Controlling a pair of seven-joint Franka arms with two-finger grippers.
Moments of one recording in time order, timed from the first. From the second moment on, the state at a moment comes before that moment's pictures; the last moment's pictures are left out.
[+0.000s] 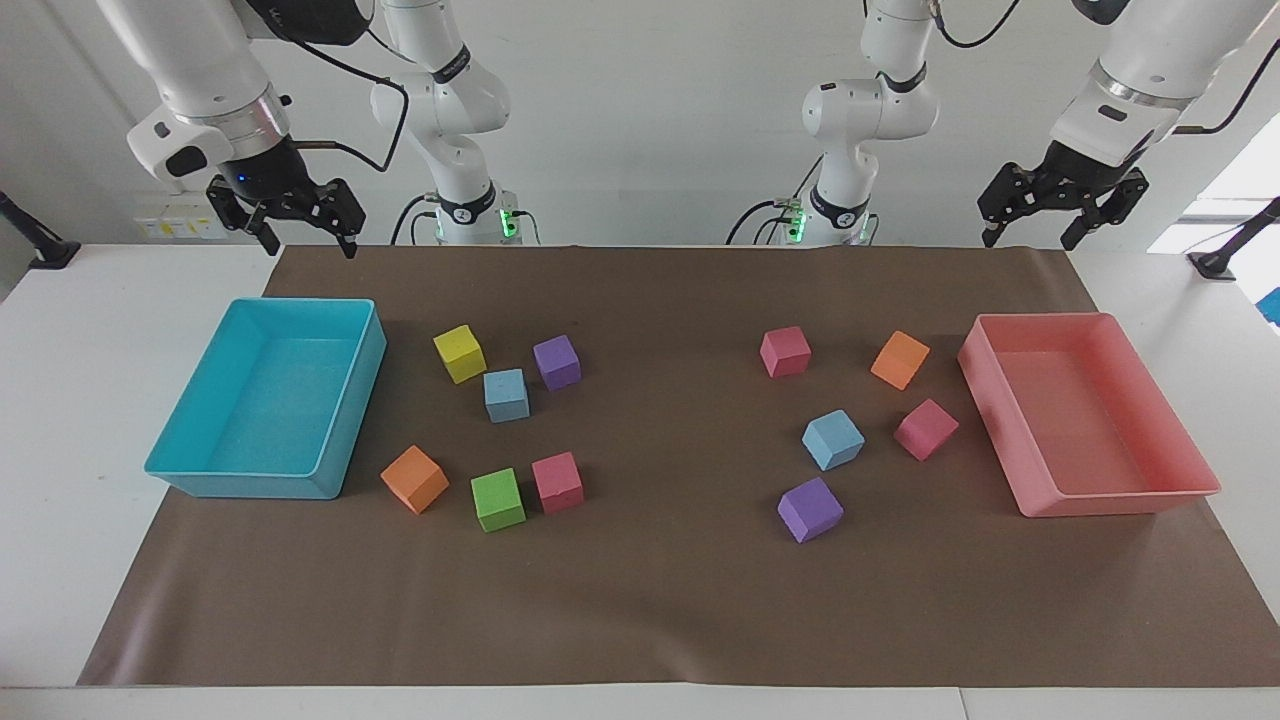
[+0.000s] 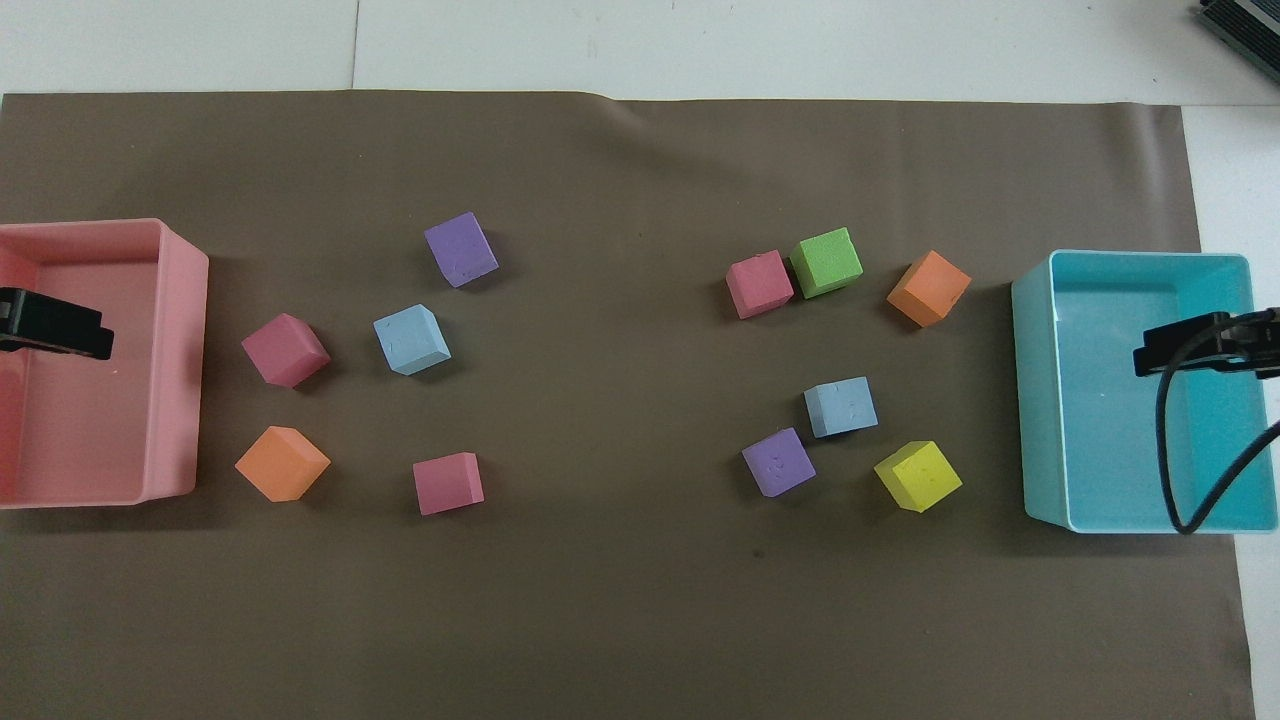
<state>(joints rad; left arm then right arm) -0.03 -0.01 -0.03 -1.46 0.00 1.44 0.06 0.03 -0.05 -0.08 -1.61 -0.02 1.52 0.00</state>
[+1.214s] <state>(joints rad) -0.03 -0.01 -0.03 -1.46 0.00 1.44 0.06 0.04 -0.06 -0.05 -1.61 -0.02 1.52 0.00</state>
